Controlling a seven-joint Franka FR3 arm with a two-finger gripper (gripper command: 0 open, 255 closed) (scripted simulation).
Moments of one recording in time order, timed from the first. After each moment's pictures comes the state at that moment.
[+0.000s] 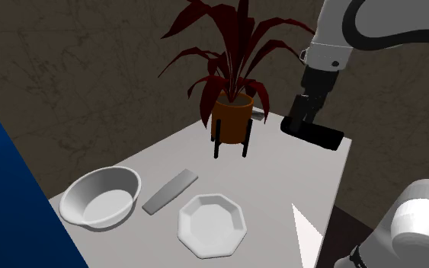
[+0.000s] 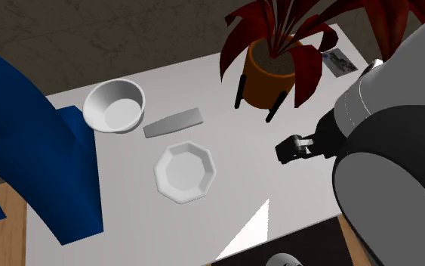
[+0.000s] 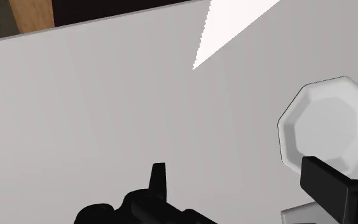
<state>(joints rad) 0.00 -0.75 0.02 -2.34 0.07 1.59 0.00</state>
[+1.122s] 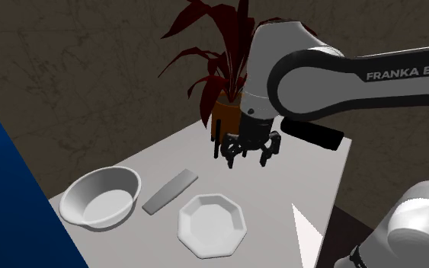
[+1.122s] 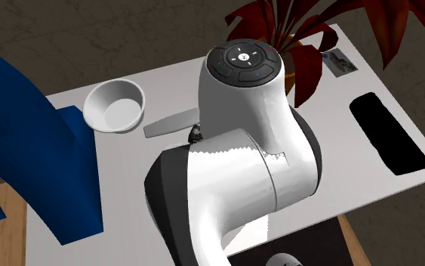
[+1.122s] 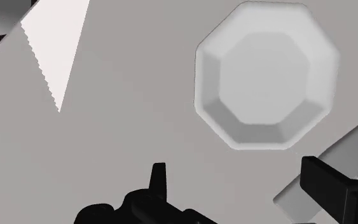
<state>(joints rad) -0.08 -0.54 0.46 -2.37 0.27 1.89 0.80</state>
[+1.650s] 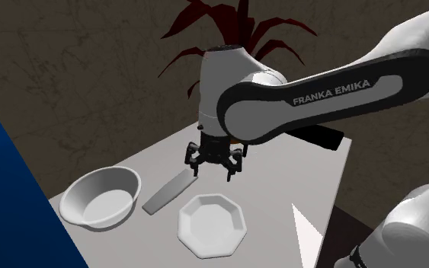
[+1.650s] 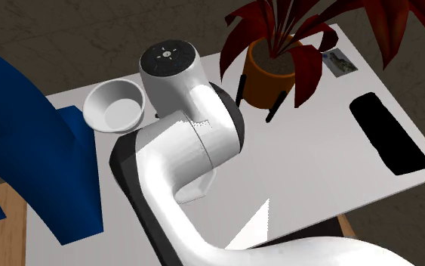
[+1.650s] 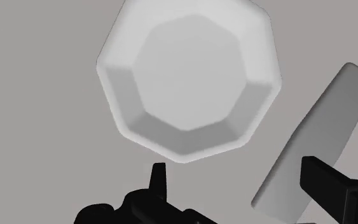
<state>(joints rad) -0.19 -0.24 0.70 -2.21 0.18 2.05 1.27</state>
